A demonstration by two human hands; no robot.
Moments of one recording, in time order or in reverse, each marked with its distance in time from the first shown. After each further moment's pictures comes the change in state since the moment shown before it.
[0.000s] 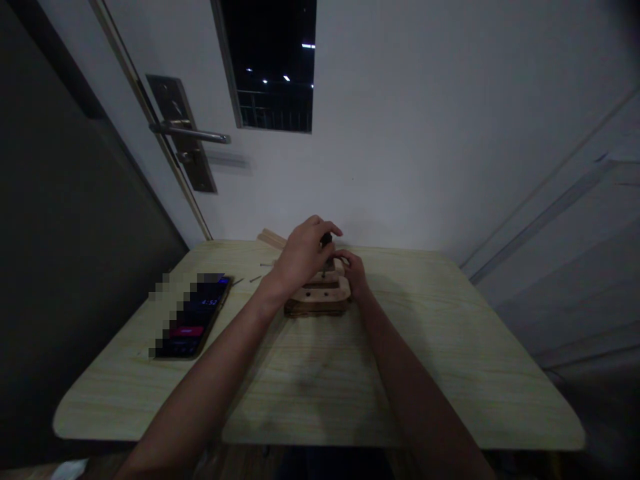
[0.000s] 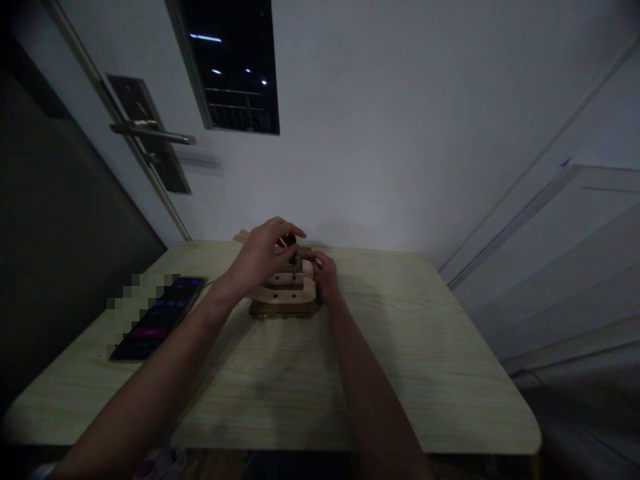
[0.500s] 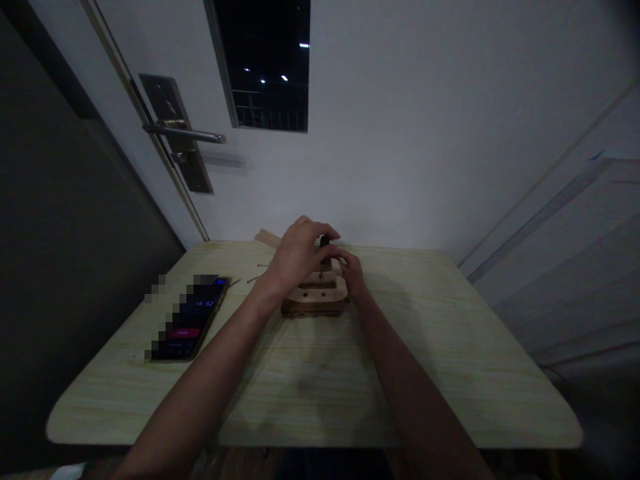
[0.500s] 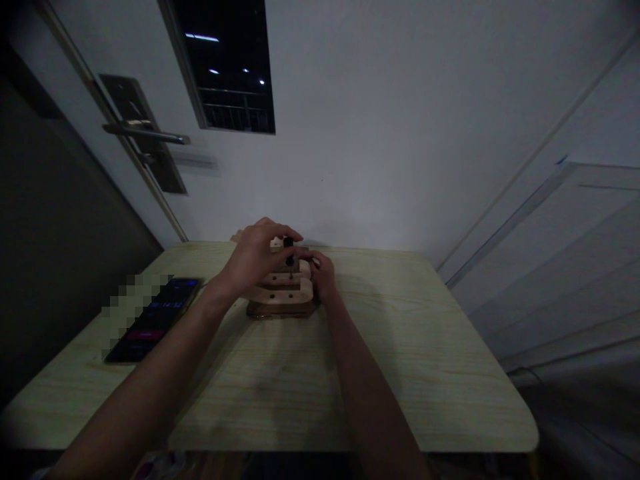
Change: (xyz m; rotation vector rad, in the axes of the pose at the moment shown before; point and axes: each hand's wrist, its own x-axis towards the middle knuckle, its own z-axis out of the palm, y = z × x) left_hand -0.002 0.004 -0.004 0.082 0.026 0.024; right_hand -0.005 -0.003 0.002 0.036 -0.010 -0.017
